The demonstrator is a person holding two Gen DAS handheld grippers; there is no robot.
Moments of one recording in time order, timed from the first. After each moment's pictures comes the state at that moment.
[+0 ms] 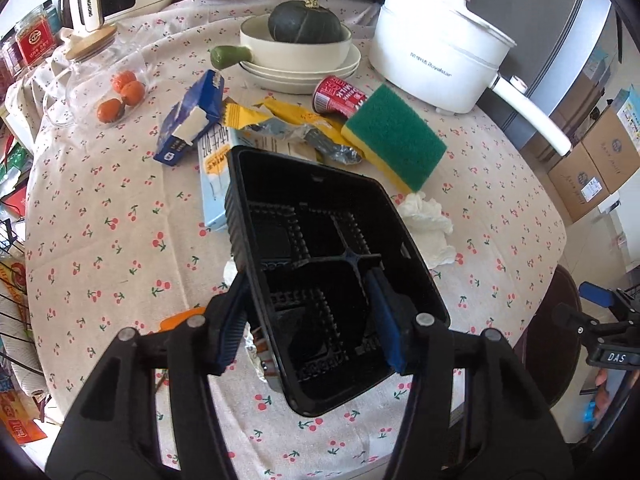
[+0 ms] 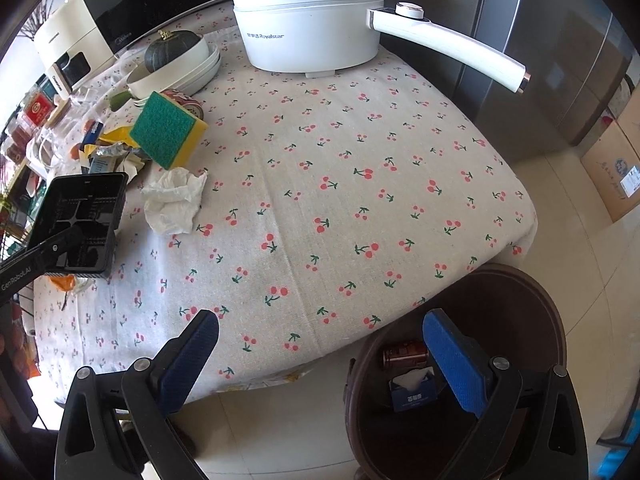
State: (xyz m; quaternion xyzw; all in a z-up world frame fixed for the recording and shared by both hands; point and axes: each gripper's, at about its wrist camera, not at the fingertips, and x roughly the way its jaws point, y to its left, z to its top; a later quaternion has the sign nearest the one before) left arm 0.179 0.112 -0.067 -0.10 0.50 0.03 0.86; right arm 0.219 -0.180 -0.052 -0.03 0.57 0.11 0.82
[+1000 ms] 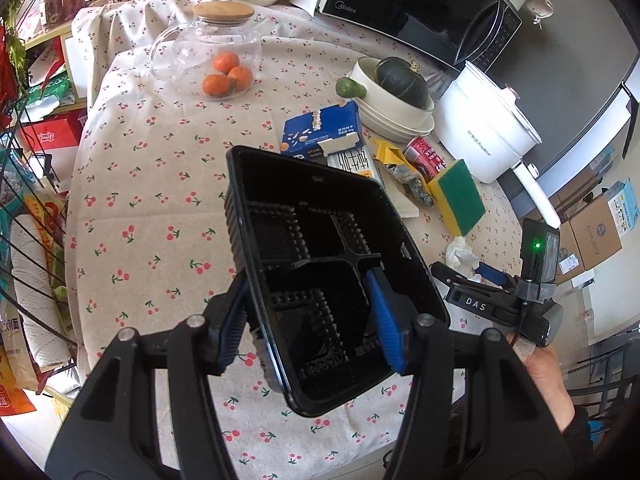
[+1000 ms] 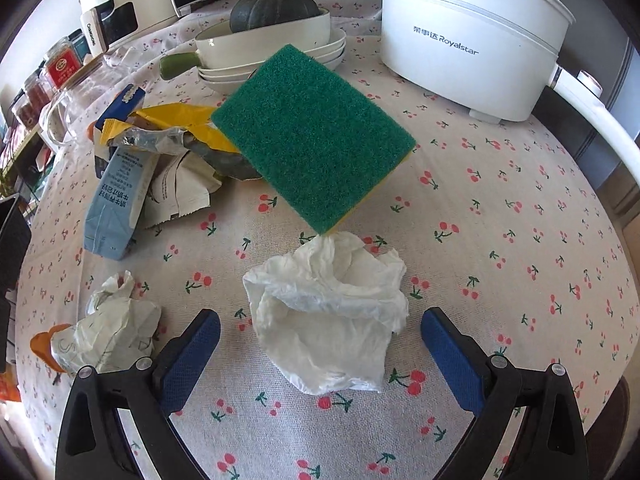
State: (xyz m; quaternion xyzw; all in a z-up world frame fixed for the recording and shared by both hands) left arm 0.117 0.229 -0.056 -0.22 0.46 0.06 0.86; right arm 0.272 -0.009 -0.120 -0.09 0.51 0.17 0.84
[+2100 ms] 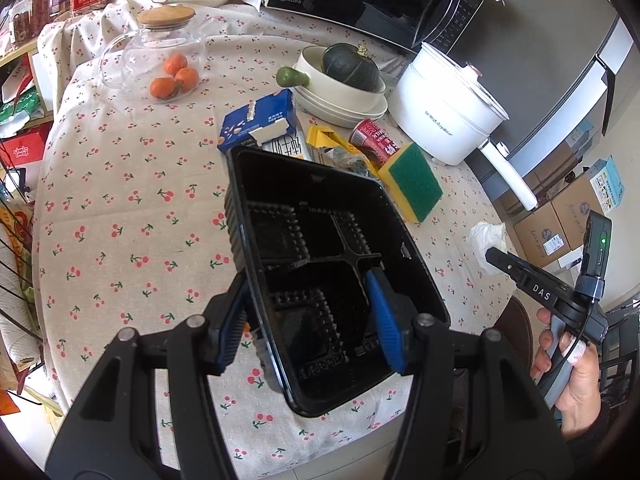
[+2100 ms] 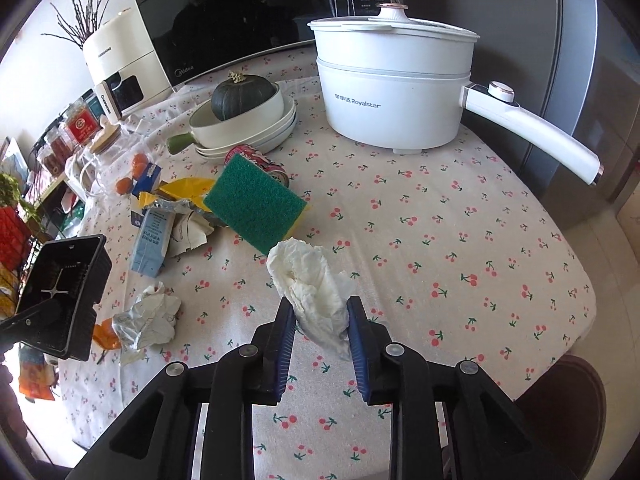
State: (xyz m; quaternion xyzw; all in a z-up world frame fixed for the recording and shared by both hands) left arm 0.124 0.182 -0.050 -0.21 0.46 0.01 0.87; right arm 0.240 -0.109 -0.037 -0.02 0.47 0.18 0.86
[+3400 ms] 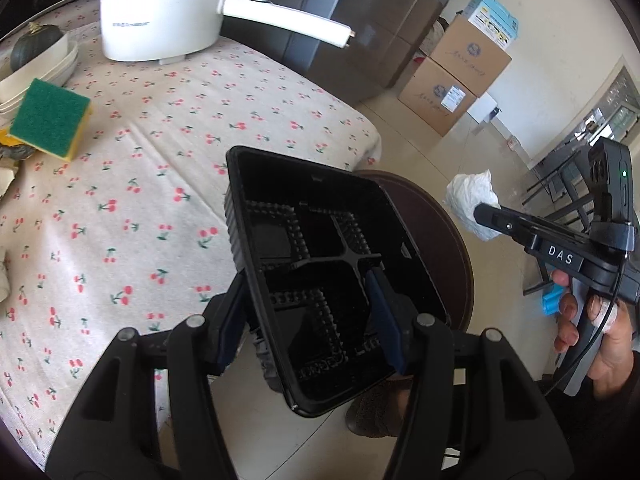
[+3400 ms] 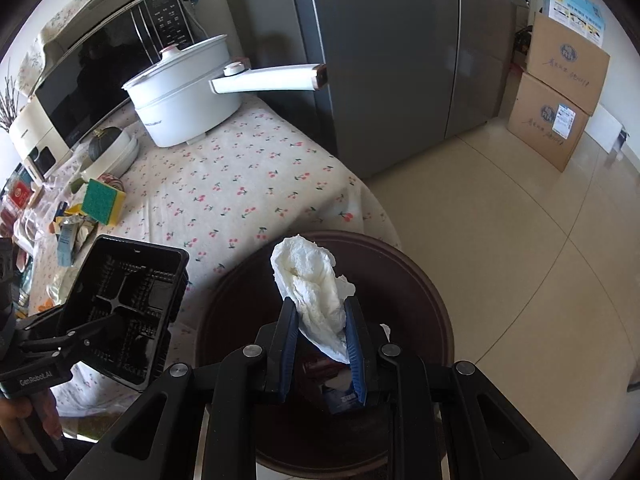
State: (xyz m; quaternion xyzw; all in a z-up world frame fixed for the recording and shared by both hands) left arm 0.146 -0.120 -0.090 -0.05 0.50 -0.25 0.83; right arm 0.139 -0.377 -0.035 0.06 0.49 0.02 0.87
